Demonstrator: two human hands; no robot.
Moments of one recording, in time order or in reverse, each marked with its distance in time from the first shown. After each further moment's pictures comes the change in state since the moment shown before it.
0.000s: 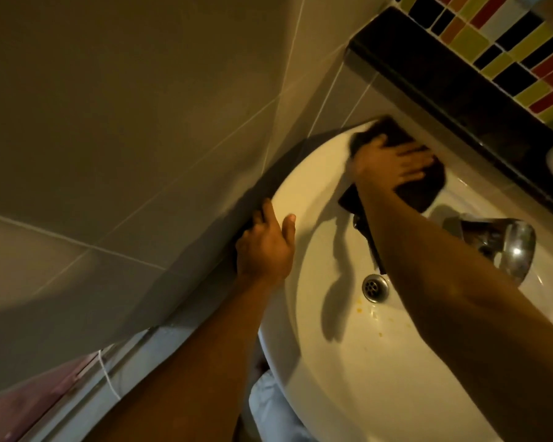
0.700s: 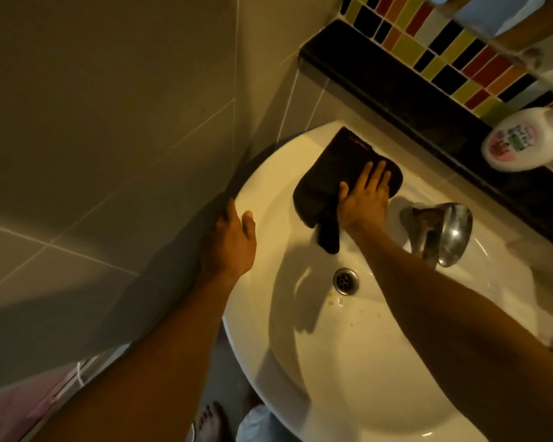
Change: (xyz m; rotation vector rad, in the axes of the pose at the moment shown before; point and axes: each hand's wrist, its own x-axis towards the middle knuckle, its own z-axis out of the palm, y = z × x) left_hand -0.002 0.005 -0.007 0.012 0.006 -0.019; right_hand 0.009 0.123 -0.032 -0.233 -0.210 -0.556
